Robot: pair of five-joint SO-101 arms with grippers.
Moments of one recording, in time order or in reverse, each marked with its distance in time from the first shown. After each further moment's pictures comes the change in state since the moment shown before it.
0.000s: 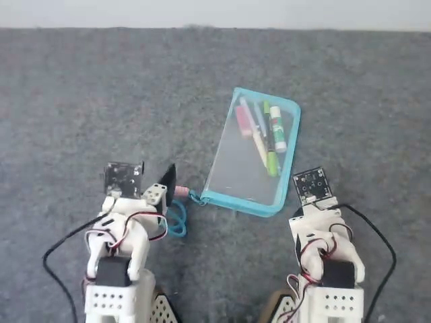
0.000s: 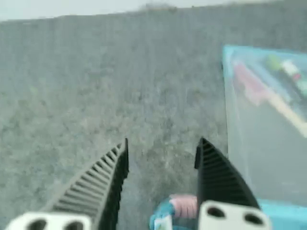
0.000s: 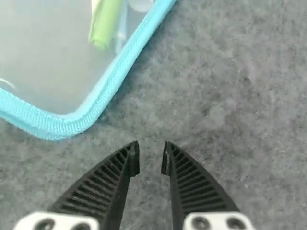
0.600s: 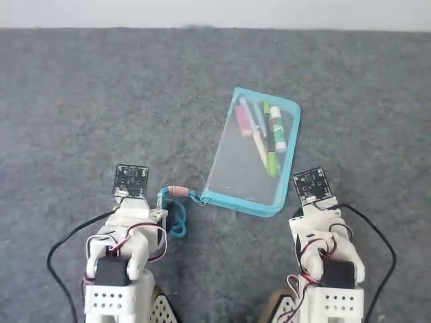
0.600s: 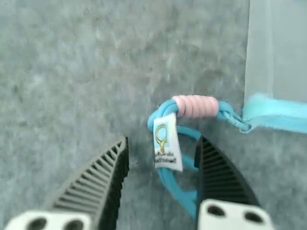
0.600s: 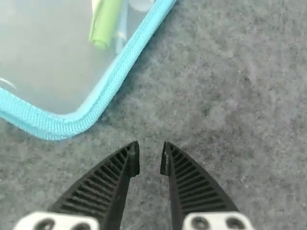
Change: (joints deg) left arm -1.0 0.1 0.0 23.6 -0.1; right arm 0.0 0.0 0.0 0.0 0.0
